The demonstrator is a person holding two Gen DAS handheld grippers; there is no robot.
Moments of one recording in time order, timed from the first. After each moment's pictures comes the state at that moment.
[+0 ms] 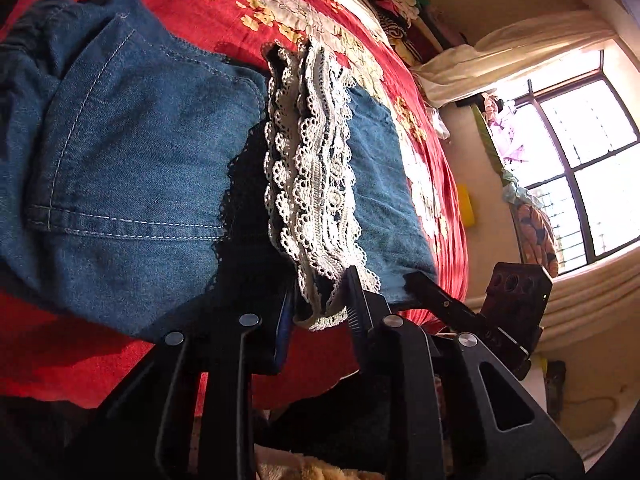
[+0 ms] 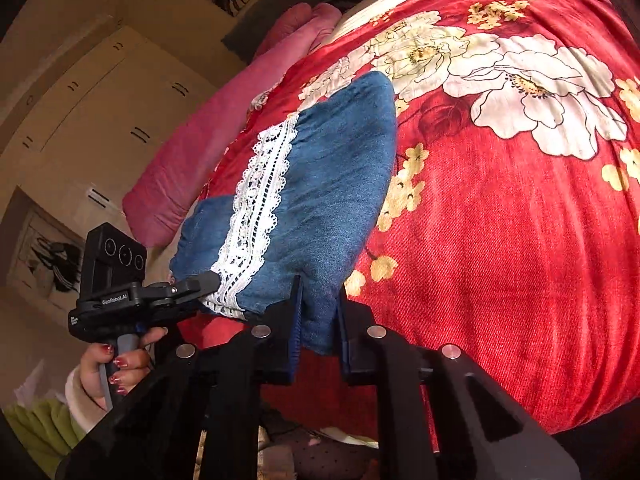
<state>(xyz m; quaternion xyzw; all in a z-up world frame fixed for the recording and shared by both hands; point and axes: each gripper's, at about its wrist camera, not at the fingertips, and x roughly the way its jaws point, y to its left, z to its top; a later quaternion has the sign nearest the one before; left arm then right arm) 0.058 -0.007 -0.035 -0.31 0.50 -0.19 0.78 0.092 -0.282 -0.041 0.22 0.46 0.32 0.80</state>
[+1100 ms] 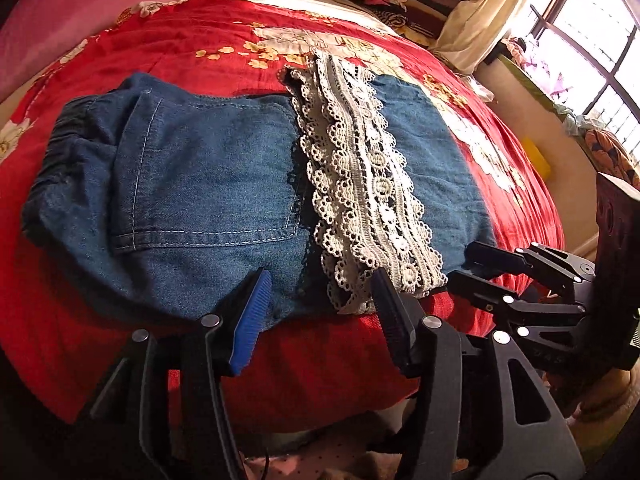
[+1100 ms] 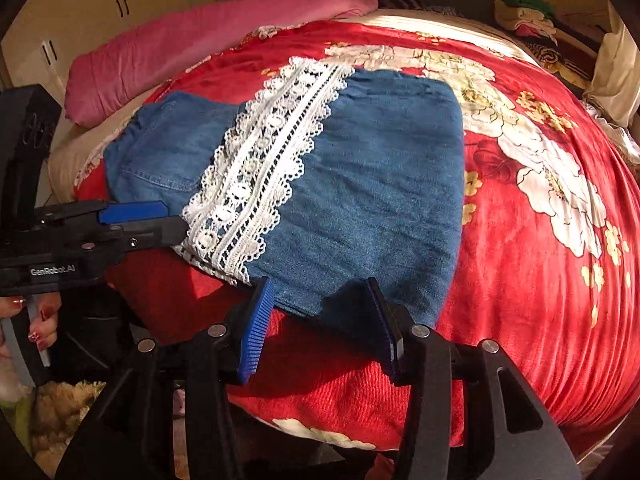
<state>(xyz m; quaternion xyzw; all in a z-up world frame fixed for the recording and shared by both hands) 0.035 -0.020 -0.032 -0.10 0.47 -0.11 0.87 0.067 -0.191 -0.037 -0.08 0.46 0.25 0.85</state>
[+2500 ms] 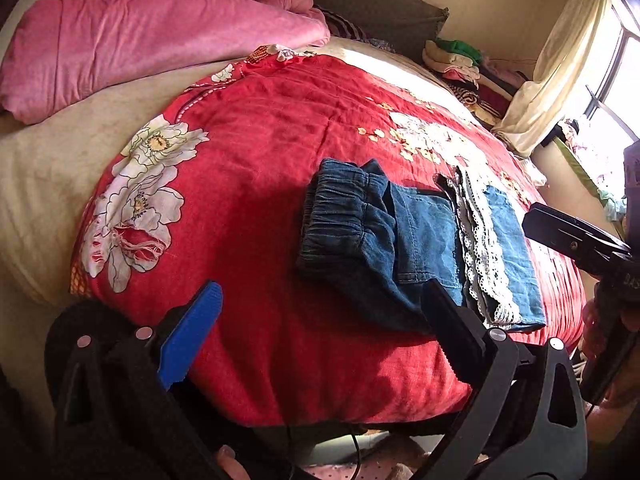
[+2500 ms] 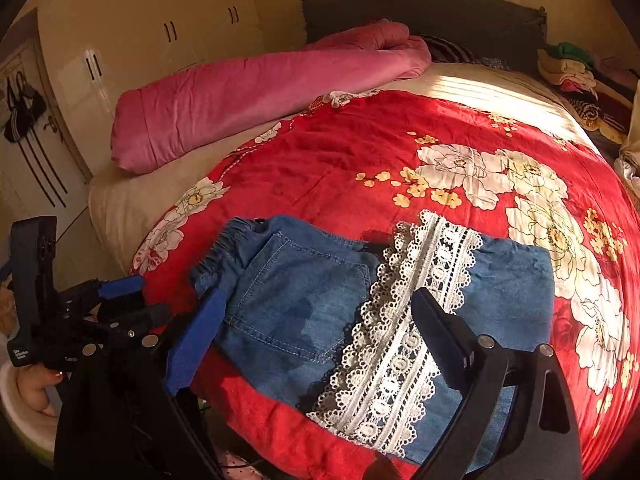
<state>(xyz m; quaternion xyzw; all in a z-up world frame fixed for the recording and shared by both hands) -0.020 0.115 0.015 -0.16 0.40 0.02 0.90 0.098 -0.075 0.055 -0.07 0.39 0.33 0.86</state>
